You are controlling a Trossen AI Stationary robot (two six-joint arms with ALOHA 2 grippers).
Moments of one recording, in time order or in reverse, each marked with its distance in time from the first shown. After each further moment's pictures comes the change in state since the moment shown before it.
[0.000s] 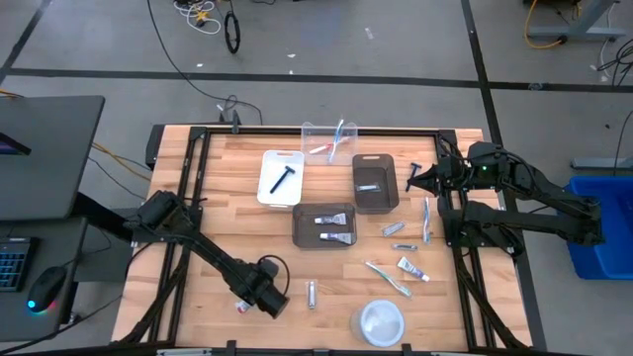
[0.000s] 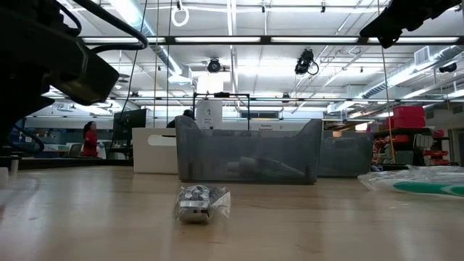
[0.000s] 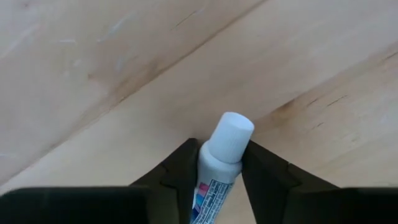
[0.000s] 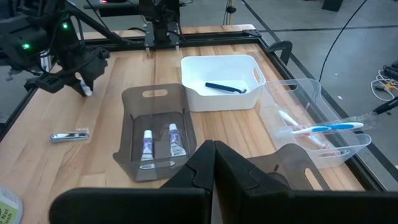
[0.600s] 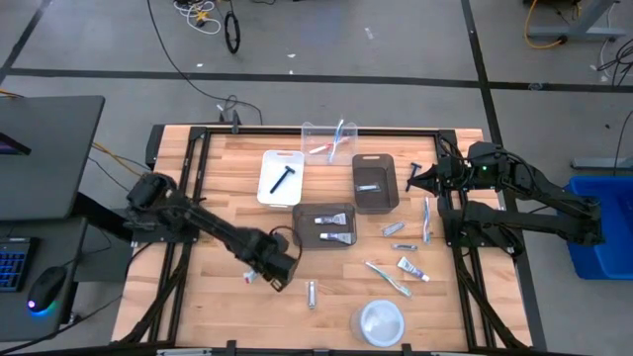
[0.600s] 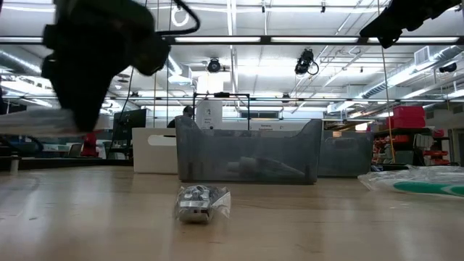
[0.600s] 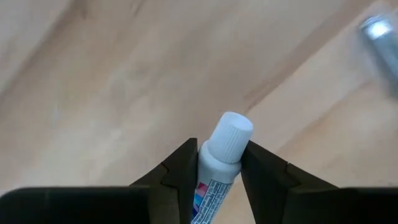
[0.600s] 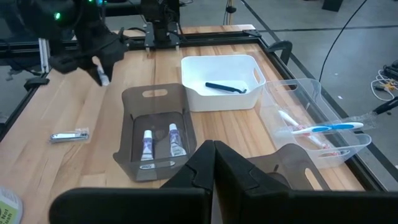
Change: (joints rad) left arm 0.196 -0.168 -0.001 -0.096 -0.033 0.382; right arm 0.000 0.000 0.000 0.000 0.000 0.000
